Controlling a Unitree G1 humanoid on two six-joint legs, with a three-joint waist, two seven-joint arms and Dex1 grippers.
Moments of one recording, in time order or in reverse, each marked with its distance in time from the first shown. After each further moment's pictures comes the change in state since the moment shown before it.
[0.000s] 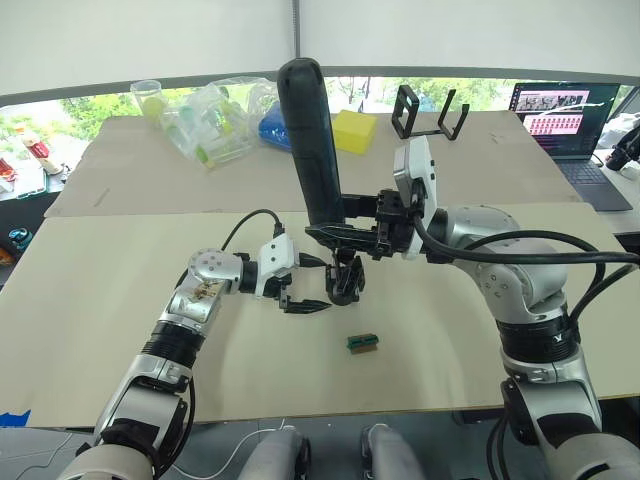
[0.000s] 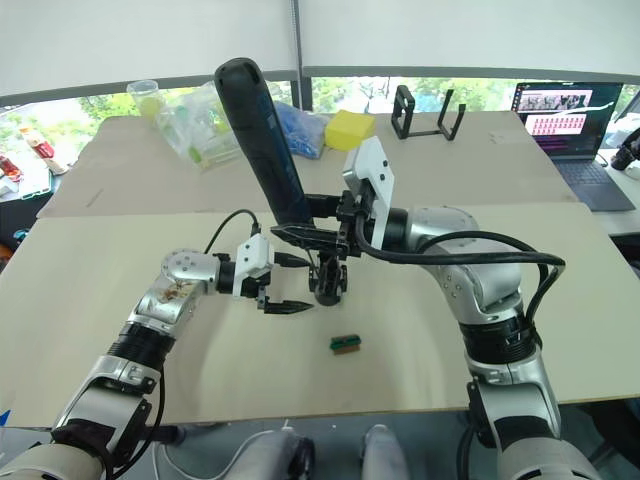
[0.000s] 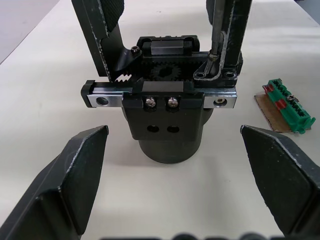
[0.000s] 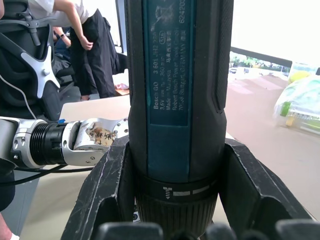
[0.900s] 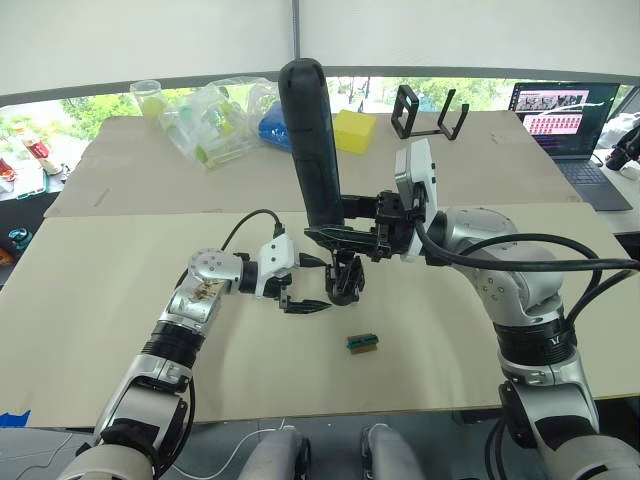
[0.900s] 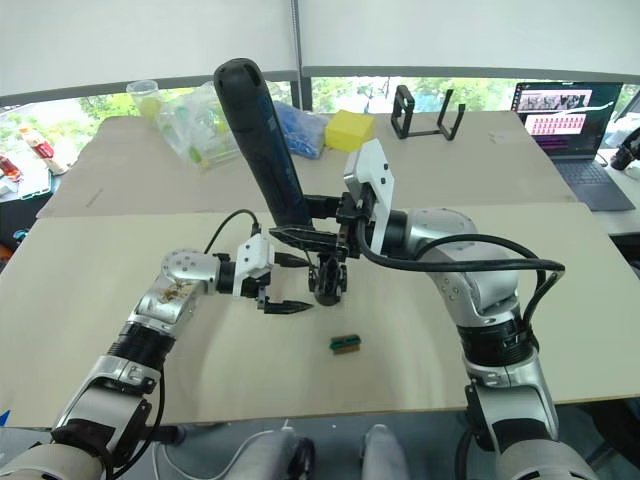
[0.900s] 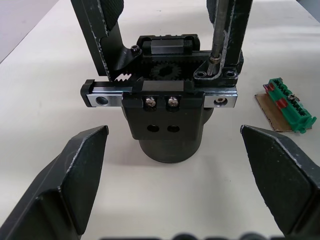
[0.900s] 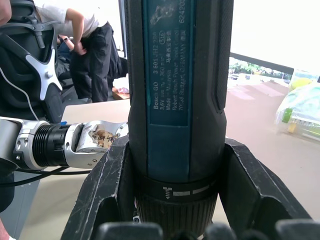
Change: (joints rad) left arm 0.000 0.000 0.000 0.000 0.004 0.000 0.001; right arm 0.008 0.012 0.000 0.002 -0.010 -0.028 0.017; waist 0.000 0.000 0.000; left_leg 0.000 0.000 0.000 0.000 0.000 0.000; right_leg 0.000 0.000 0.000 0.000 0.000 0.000
